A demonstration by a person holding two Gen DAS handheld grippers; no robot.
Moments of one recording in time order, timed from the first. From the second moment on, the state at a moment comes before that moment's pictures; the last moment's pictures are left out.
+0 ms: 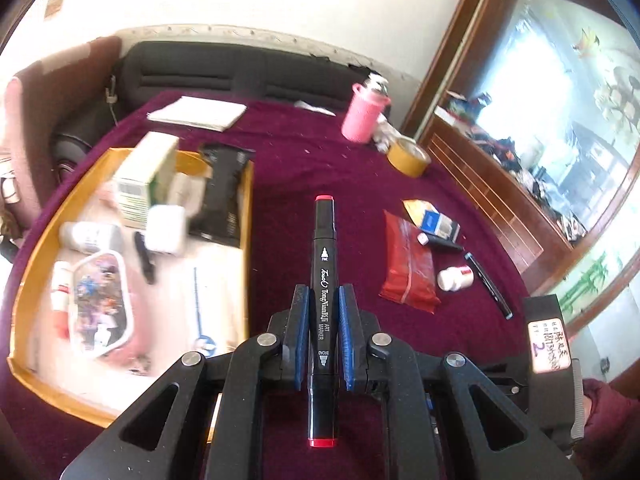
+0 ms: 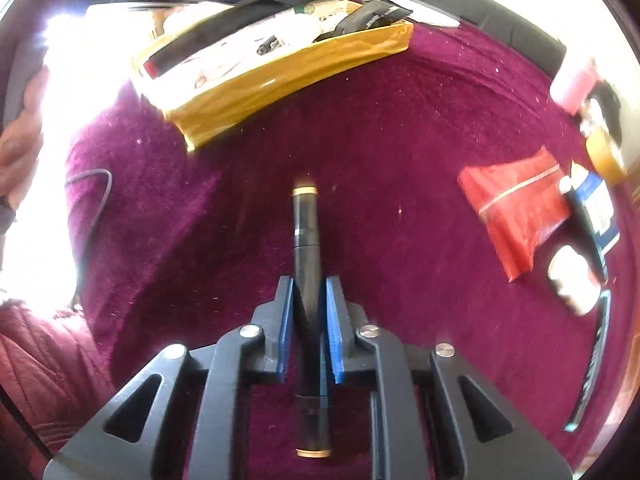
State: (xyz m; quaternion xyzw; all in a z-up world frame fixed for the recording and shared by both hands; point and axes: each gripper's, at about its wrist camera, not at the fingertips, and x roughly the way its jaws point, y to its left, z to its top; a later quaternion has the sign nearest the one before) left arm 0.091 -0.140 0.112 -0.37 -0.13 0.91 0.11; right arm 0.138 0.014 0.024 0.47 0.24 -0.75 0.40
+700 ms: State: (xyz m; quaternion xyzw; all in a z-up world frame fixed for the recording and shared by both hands) left arm 0.094 -0.278 0.100 -0.37 -0.15 0.92 -0.01; right arm 0.102 -0.048 0.123 0.46 0.01 -0.75 0.48
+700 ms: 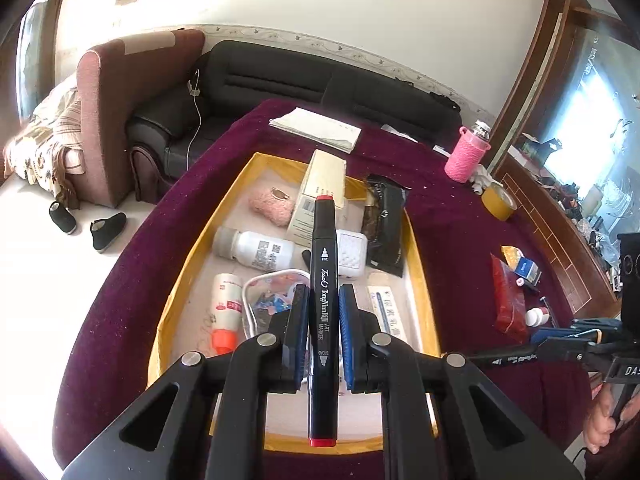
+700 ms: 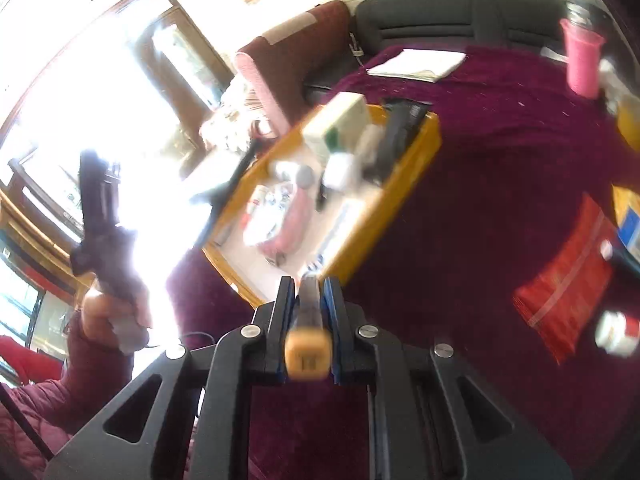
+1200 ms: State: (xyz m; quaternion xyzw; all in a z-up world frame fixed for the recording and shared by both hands) left arm 0.025 -0.325 0.076 -0.42 -0.14 0.90 -0.04; right arm 0.014 -0.172 0.080 0.53 0.03 -0.73 0.43
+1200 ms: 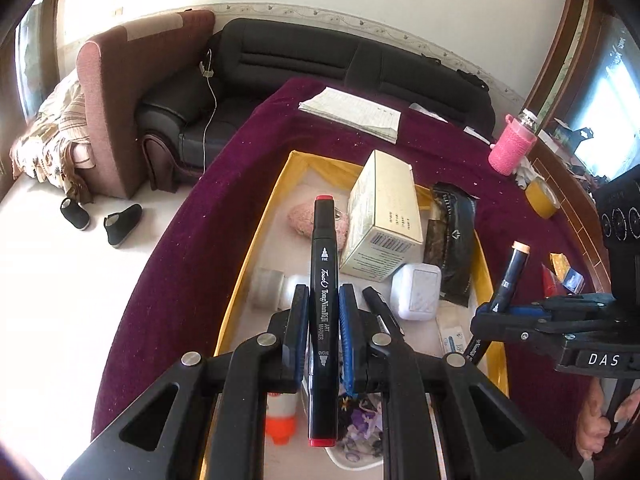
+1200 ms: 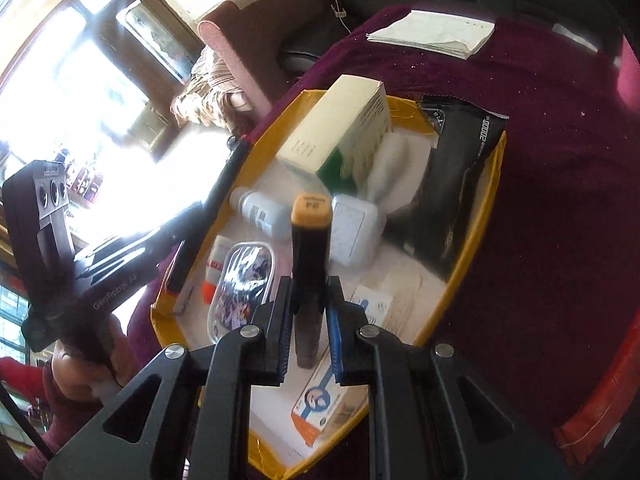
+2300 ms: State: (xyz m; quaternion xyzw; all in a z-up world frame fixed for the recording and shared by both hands) left arm 0.066 -0.239 0.150 -0.32 -0.09 0.94 -0.04; right arm 0.070 -0.076 0.195 0.24 0.08 -0.93 0.26
